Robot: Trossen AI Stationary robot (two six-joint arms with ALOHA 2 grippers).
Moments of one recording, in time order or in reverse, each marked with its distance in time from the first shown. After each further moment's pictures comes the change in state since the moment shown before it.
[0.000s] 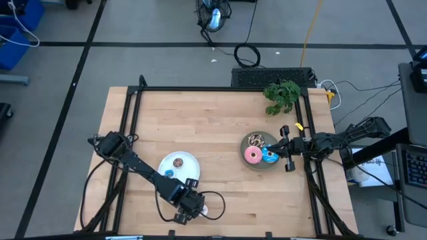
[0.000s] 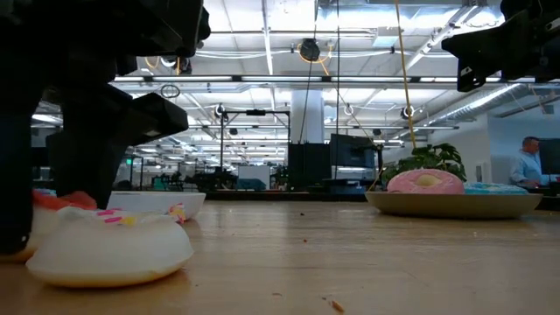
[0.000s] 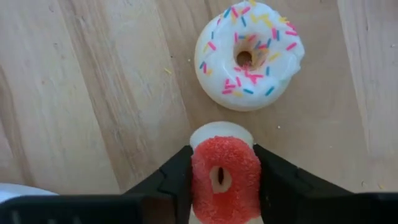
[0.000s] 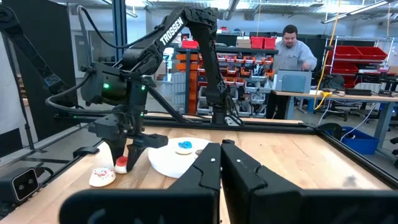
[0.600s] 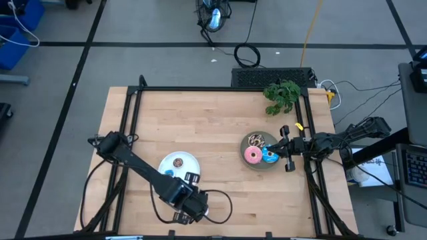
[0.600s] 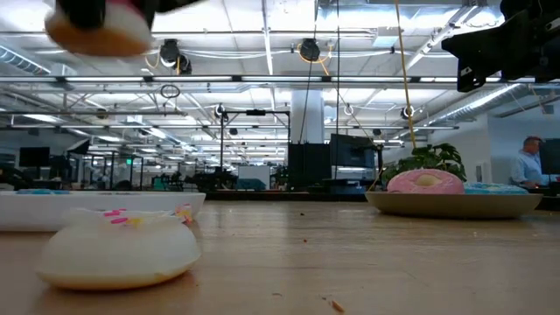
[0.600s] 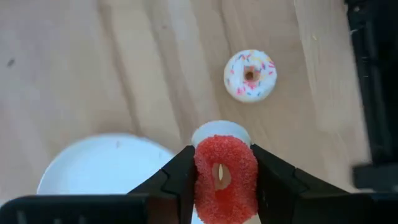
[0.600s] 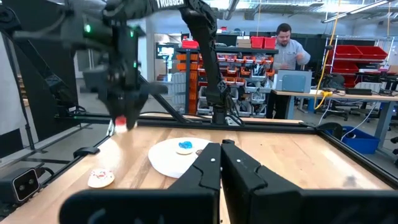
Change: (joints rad) left arm 0.007 0.003 0.451 -0.572 -0.104 0.008; right arm 0.000 0.000 0.000 0.000 0.000 0.003
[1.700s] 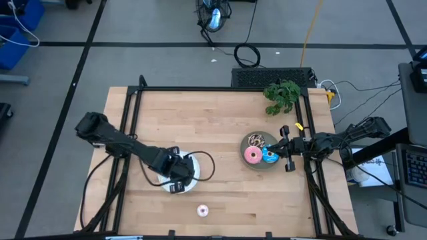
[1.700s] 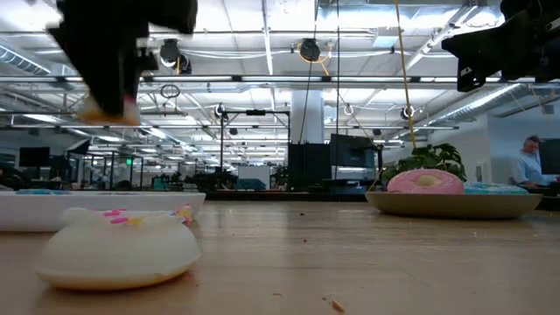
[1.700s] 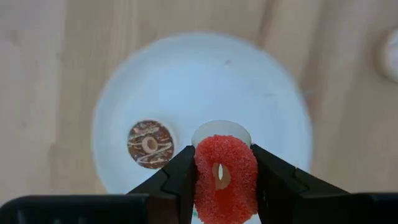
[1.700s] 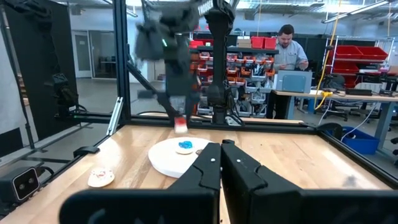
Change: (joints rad) left arm 0.167 -0.354 -0.510 0.133 -0.030 -0.272; right arm 0.000 0.000 0.000 -0.001 -0.002 -0.003
